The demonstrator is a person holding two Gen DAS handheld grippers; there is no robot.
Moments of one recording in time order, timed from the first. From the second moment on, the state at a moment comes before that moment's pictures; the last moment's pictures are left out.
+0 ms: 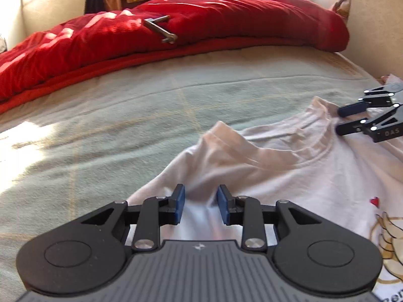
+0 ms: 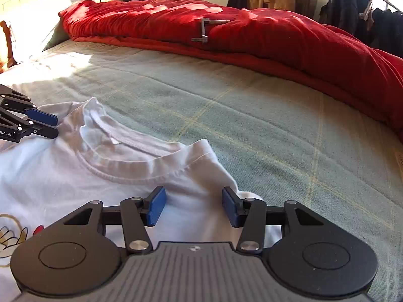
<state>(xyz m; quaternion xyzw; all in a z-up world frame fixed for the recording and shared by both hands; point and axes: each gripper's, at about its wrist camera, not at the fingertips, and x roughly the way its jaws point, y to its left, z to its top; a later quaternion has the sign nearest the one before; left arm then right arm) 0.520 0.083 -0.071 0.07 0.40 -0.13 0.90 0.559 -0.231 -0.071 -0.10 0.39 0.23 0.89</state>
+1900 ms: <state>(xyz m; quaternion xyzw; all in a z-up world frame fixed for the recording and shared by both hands) 0.234 0.303 -0.037 -0.13 0.34 0.07 0.93 0.172 -0.156 -0.010 0.06 0.39 0.24 0.89</state>
